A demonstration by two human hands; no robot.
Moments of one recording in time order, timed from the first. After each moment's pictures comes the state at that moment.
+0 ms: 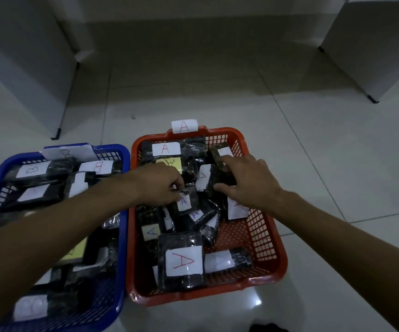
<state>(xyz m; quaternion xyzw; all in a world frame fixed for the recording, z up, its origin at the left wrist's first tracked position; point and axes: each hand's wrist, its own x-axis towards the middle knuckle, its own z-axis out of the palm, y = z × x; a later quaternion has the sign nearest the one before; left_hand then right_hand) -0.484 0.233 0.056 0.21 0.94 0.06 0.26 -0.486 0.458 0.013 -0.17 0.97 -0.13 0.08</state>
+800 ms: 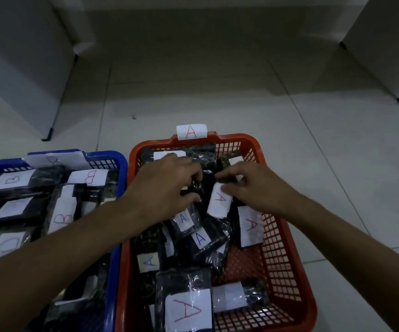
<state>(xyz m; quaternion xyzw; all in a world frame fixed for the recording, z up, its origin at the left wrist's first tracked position) -0.501 0.238 0.029 0.25 0.96 0.13 0.01 -0.522 0.450 0.014 -0.14 0.91 -0.34 0.18</state>
